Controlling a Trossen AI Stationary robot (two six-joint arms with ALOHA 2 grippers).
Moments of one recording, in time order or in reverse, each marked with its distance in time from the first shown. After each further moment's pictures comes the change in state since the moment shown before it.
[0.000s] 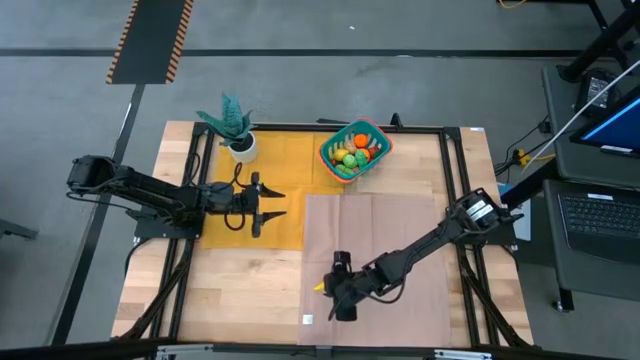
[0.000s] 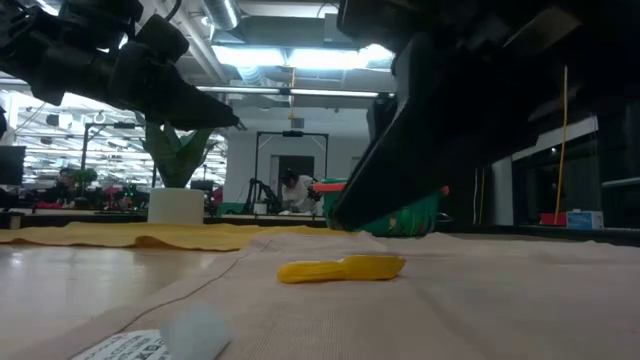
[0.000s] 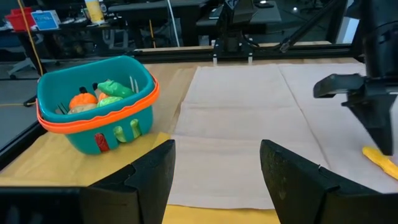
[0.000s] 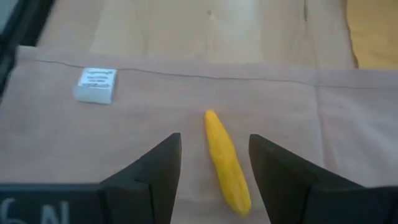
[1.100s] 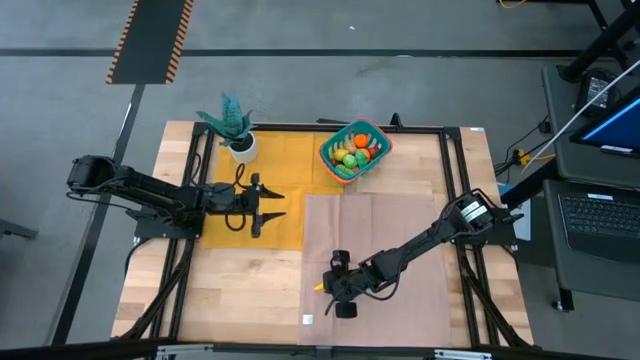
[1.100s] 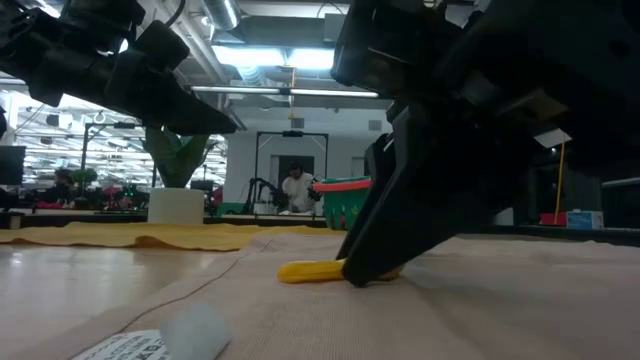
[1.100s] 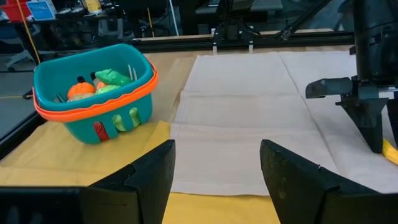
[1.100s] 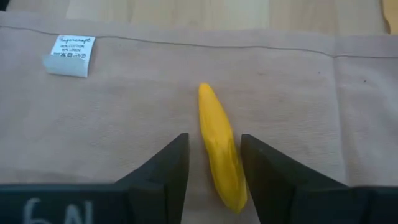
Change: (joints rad) left arm 0.001 0.000 -0.001 -0.042 0.000 0.001; right arm -0.034 0.038 -0.018 0.011 -0.074 -0.010
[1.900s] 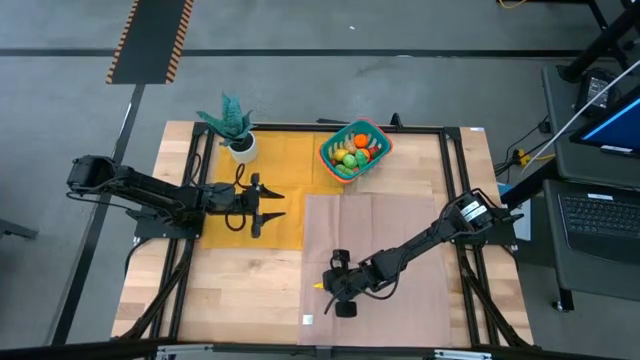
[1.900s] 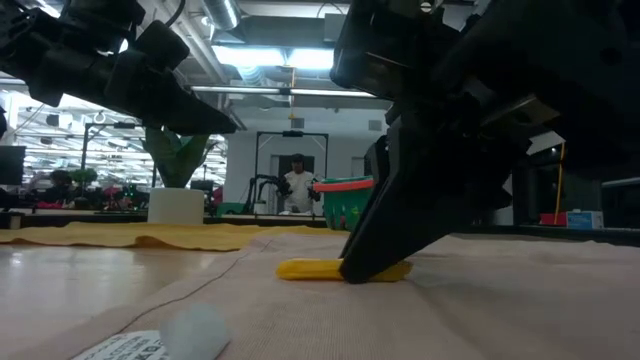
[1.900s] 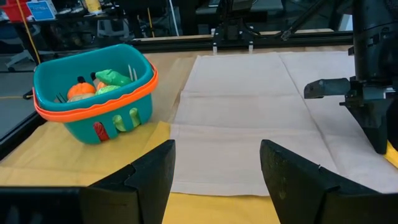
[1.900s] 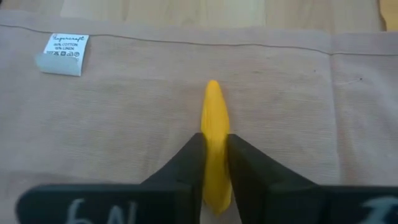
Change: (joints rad) left arm 0.000 0.000 0.000 0.001 0.000 0.000; right arm -0.004 0.000 0.000 -0.006 0.000 0.000
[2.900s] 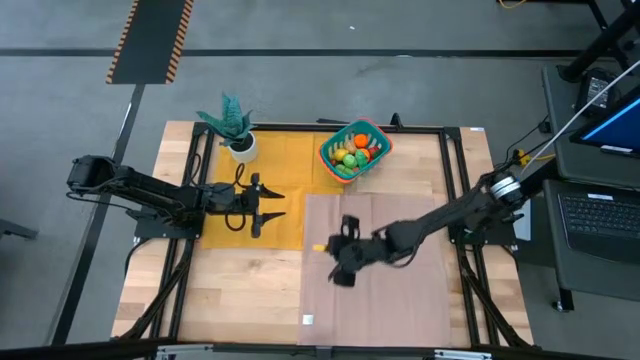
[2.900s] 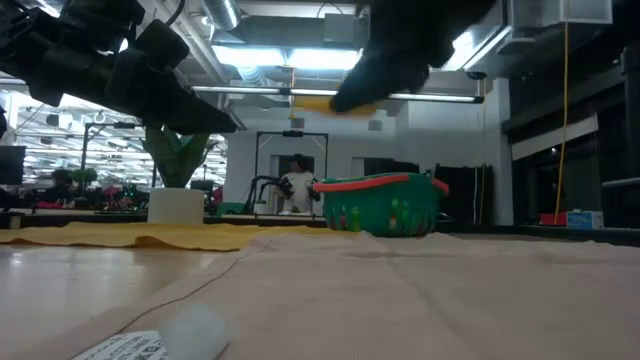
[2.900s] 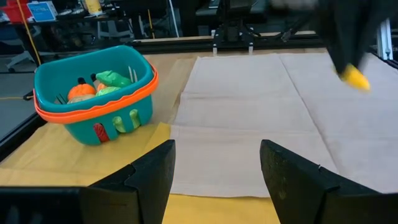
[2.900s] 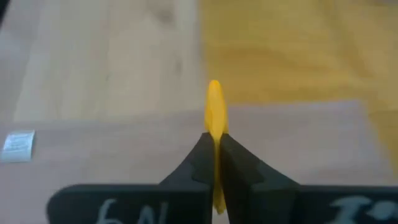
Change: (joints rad) left arm 0.000 0.000 0.000 0.005 0.000 0.000; right arm -0.097 -0.279 0.002 -0.200 0.176 -0.010
